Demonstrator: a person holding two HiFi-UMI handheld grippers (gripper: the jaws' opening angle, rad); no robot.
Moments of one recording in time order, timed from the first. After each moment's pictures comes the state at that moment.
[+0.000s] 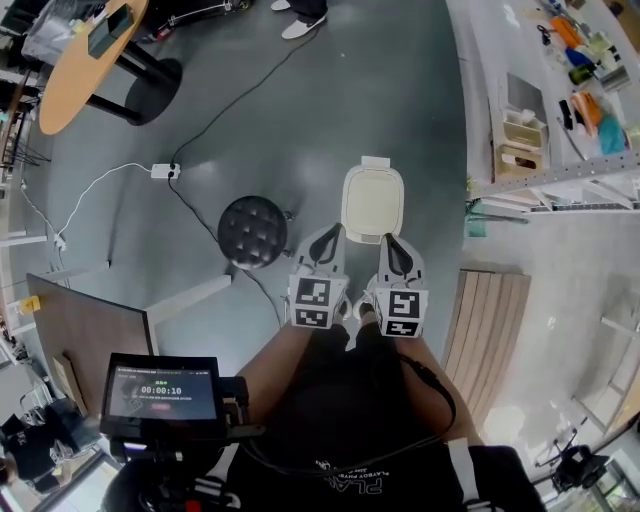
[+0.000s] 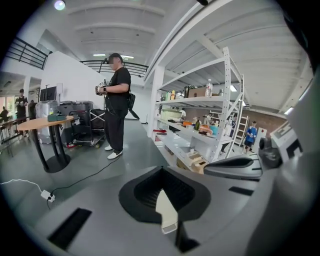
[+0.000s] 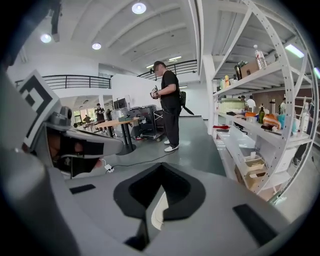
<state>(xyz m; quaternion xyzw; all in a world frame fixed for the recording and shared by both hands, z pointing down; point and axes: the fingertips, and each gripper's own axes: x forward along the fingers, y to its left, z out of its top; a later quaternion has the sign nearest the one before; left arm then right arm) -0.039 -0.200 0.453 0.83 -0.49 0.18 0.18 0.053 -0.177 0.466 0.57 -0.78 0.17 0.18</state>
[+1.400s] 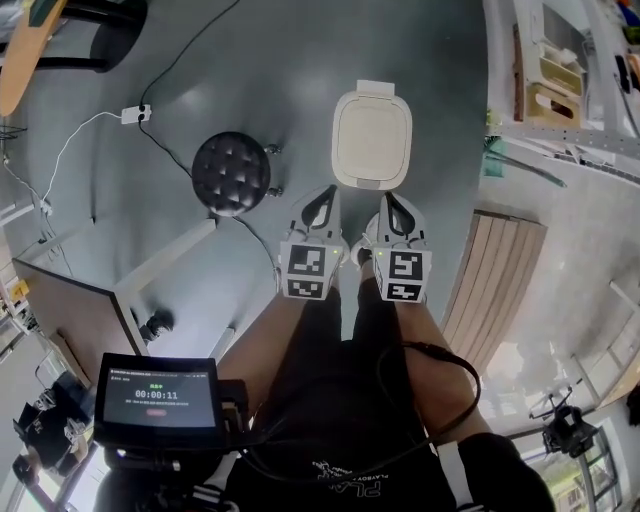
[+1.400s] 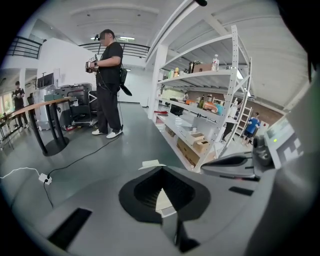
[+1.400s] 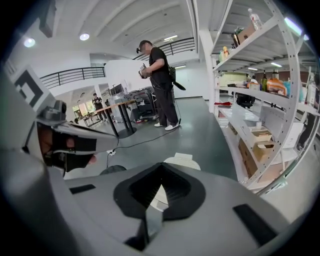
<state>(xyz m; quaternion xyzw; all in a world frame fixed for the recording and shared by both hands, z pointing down) -0.019 -0.197 0.615 0.81 -0.48 0.25 0.23 0.075 -0.180 0.637 0.54 -0.77 0.25 0.23</state>
